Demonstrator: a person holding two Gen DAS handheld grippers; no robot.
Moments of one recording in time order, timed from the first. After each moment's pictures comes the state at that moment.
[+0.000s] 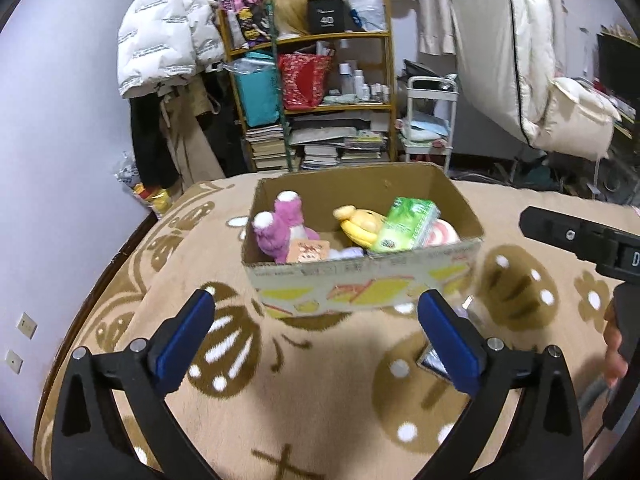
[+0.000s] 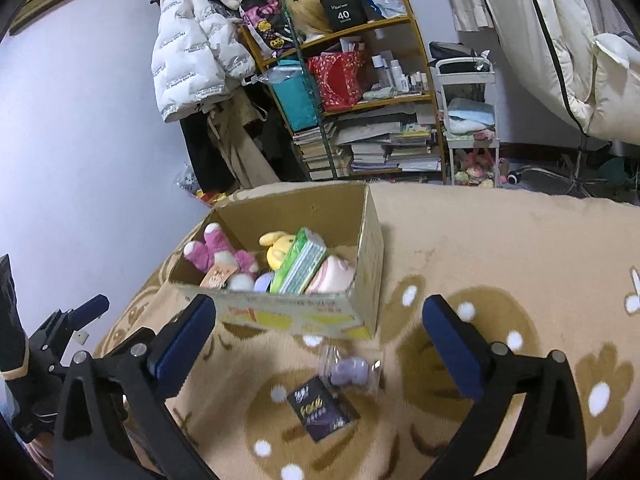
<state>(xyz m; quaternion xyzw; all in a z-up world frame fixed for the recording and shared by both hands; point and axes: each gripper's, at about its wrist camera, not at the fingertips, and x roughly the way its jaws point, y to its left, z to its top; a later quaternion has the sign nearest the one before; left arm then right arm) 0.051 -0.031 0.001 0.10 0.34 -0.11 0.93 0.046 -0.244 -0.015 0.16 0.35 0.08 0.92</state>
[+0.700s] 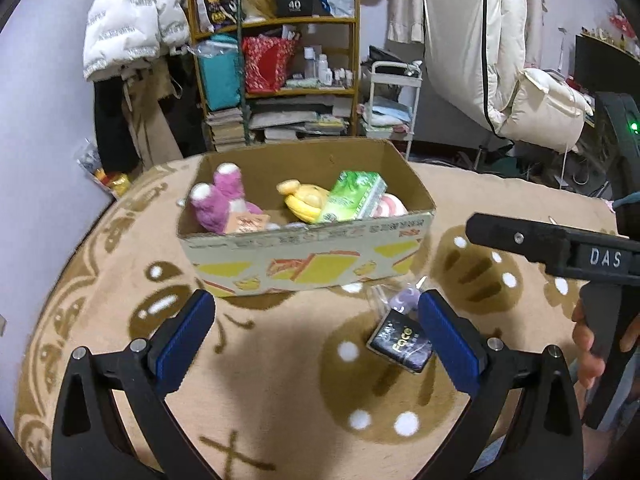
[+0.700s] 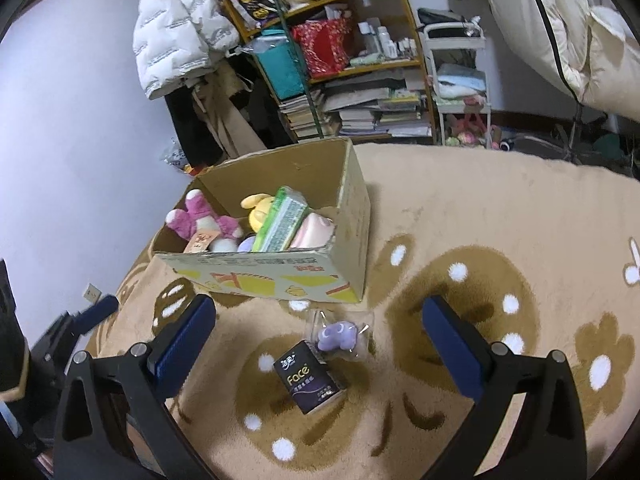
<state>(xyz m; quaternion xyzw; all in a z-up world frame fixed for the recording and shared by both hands) 0.047 -0.055 -0.023 0.07 0.38 -0.17 0.91 0.053 -0.249 -0.038 0.17 0.41 0.07 0.89</state>
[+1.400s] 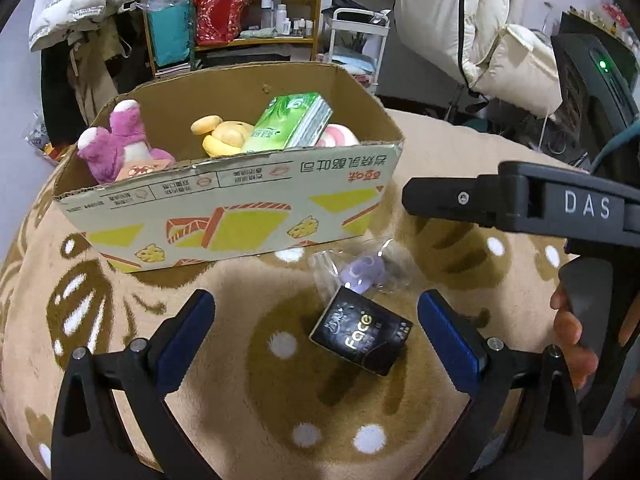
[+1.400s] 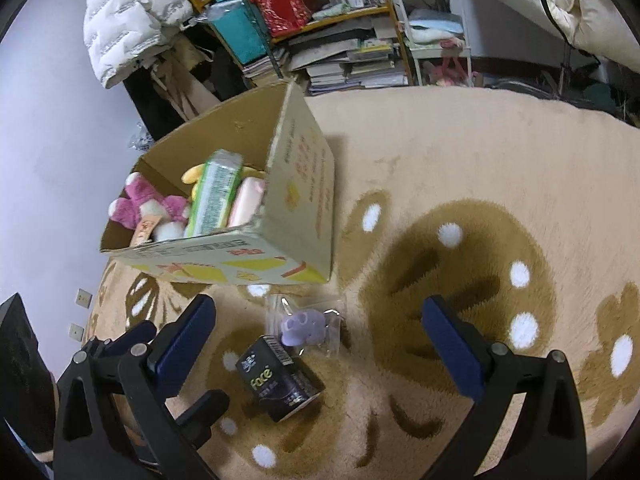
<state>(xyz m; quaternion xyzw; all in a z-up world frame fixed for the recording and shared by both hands) 0.073 -0.102 -0.087 0.07 0.45 -0.23 0.86 0.086 -0.264 -0.090 0.21 0.49 0.04 0.85</state>
